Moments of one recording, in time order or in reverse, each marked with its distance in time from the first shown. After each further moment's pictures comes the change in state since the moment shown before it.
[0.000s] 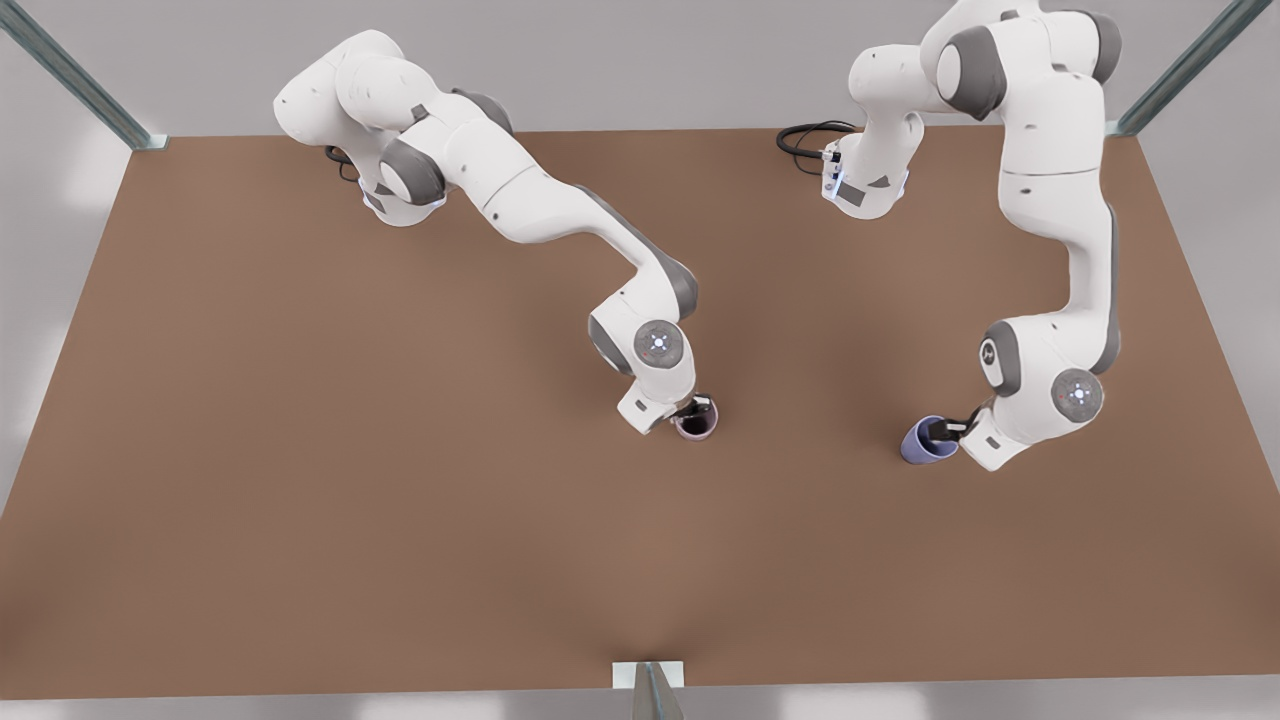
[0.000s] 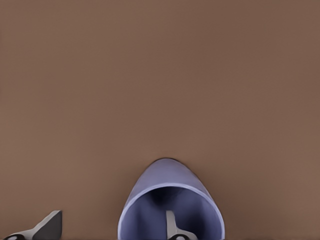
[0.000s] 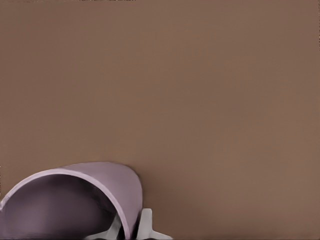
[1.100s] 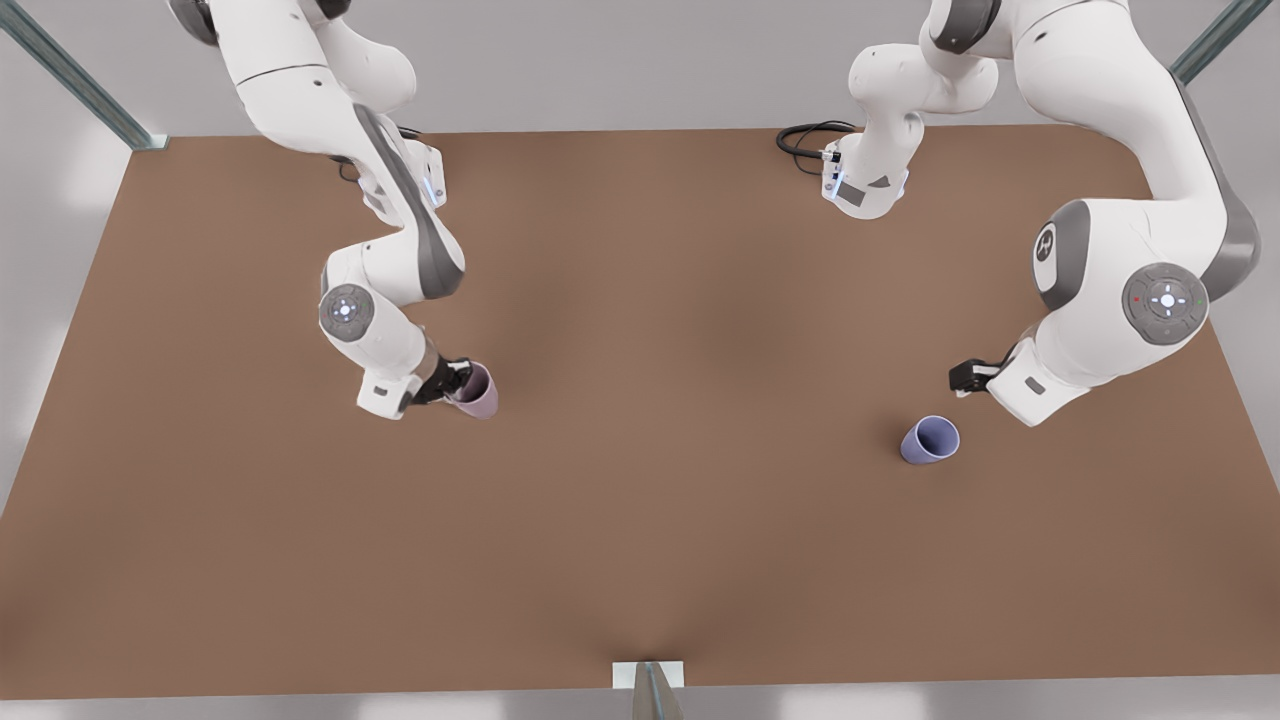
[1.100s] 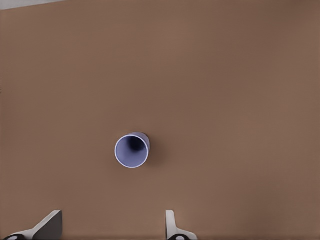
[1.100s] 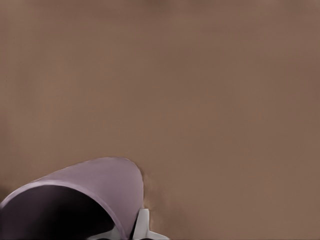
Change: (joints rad) left arm -0.041 -0.186 -0.151 0.548 0.154 -0.743 -0.208; right arm -0.540 -0.838 0.184 -1.057 -0.076 0.167 -0.895
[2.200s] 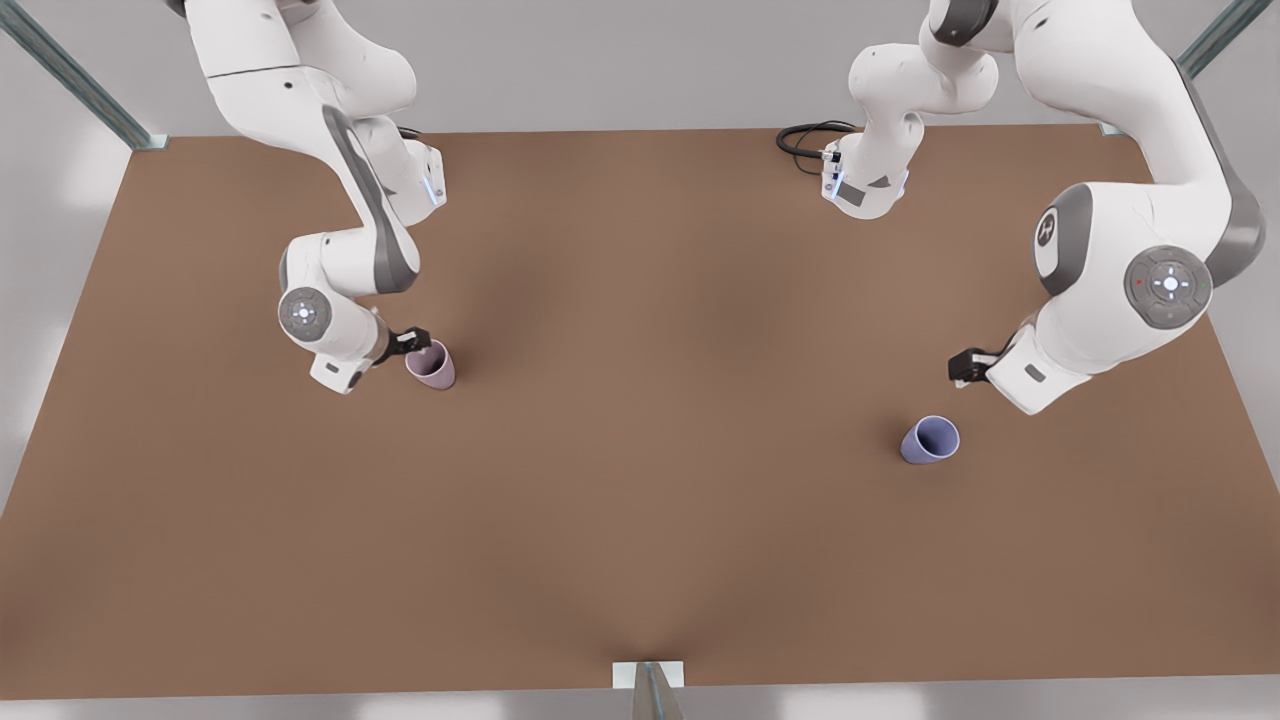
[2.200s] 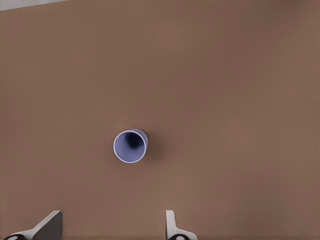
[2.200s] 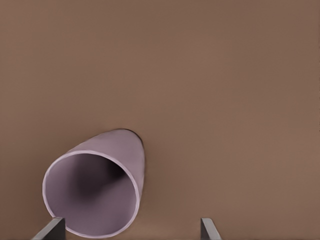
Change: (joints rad) left arm -0.002 -0.025 -0.011 0.001 0.001 -0.025 -0.005; right arm -0.160 -0.145 -0.047 -0.368 -0.097 -0.030 0.002
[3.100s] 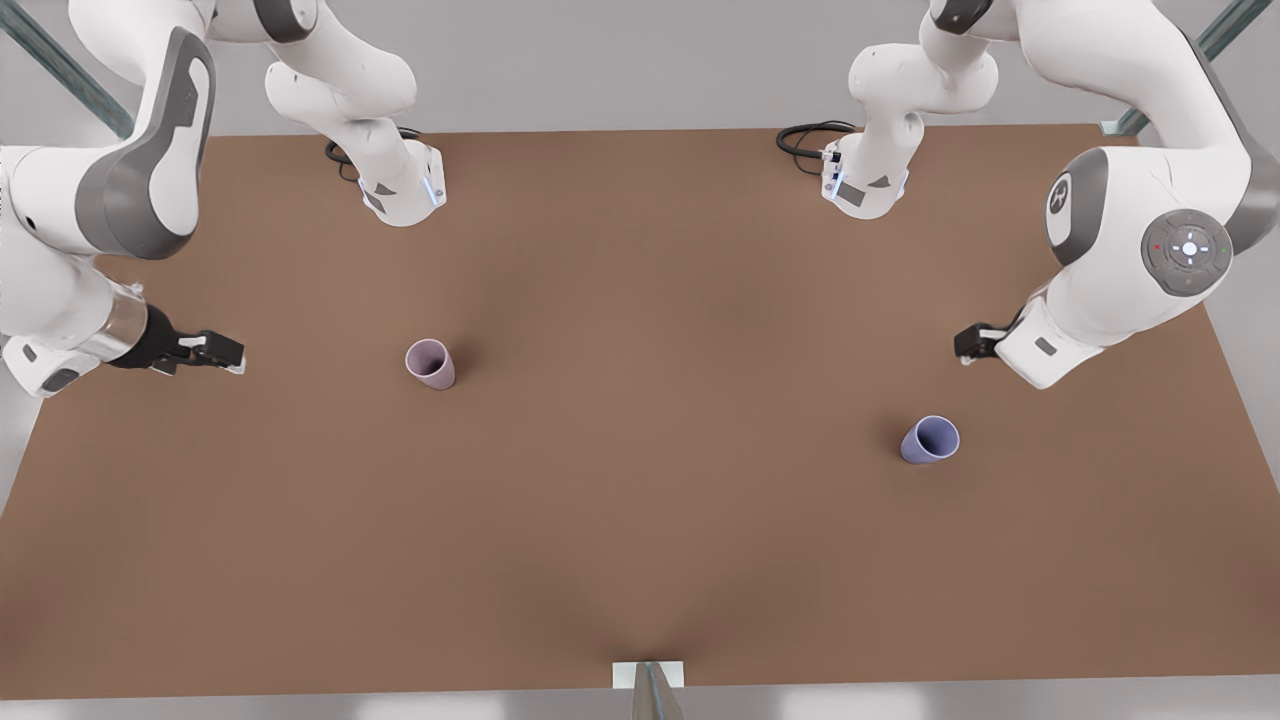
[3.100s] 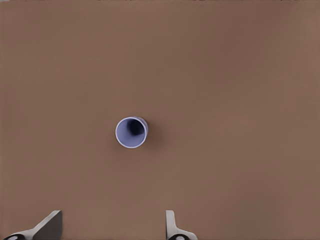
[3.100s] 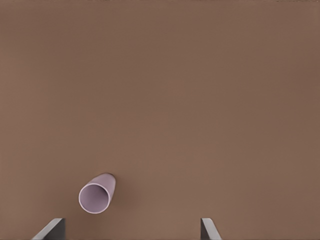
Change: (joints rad) left arm -0.003 -0.048 -0.003 0.010 0.000 -0.071 -0.017; right arm -0.119 0.114 -0.127 0.967 -0.006 -0.715 0.065
